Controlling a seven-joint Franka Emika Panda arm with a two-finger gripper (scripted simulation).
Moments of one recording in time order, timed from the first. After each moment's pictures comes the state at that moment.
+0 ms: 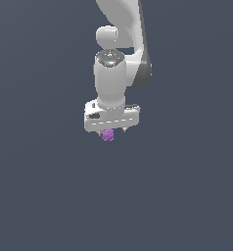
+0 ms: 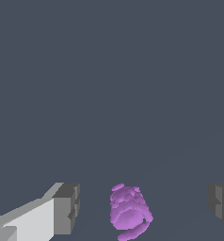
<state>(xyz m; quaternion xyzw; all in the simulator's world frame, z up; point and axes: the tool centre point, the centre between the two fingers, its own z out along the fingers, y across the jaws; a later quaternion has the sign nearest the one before) 0.002 -0.017 0.185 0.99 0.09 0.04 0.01</state>
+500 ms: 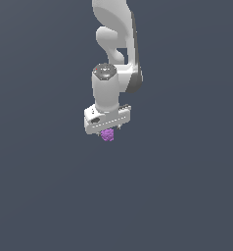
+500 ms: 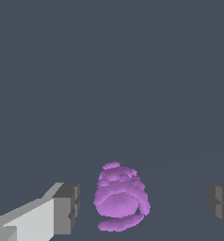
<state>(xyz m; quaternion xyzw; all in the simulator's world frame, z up) -0.044 -0.036 0.131 0.98 0.20 0.02 0.01</state>
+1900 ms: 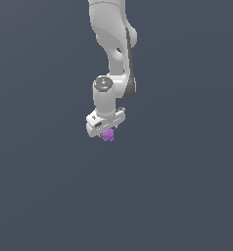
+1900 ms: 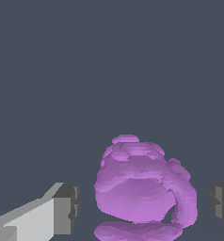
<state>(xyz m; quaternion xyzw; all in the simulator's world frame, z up) -0.089 -0.046 0.065 0.96 0.29 0.00 0.00</state>
